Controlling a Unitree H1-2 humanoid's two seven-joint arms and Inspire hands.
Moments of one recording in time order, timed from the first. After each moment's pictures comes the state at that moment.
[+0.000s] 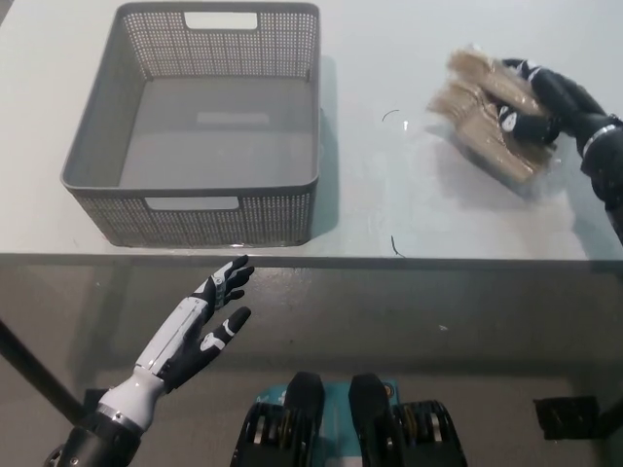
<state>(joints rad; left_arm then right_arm) -0.17 0.23 -0.10 0.10 0.04 -0.25 -0.25 -1.14 -0.36 0.25 1.34 -0.47 -0.31 -0.01</state>
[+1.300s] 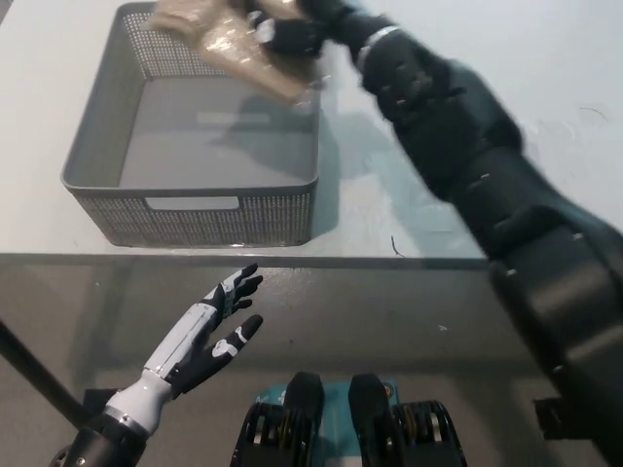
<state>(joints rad) -0.17 0.23 -0.13 0.10 0.04 -0.21 -0.27 -1.40 0.03 0.23 1.28 -0.43 -0.30 0.03</state>
